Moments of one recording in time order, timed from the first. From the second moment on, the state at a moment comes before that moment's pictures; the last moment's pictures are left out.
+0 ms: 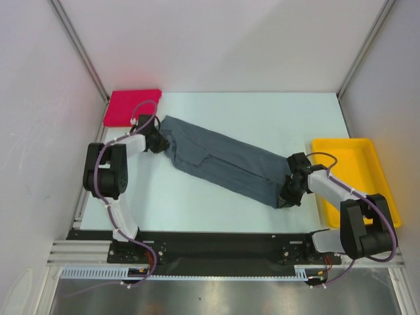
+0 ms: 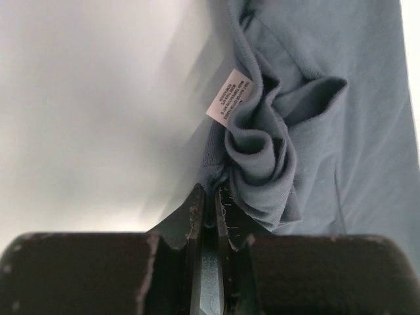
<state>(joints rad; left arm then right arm) -0.06 1.87 1.10 -0.16 0.03 -0.73 0.20 1.35 0.66 -0.68 -0.13 0.66</state>
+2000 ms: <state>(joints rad) -0.10 2.19 1.92 -0.35 0.10 -0.40 0.95 1.69 0.86 -0.17 -0.37 1.27</state>
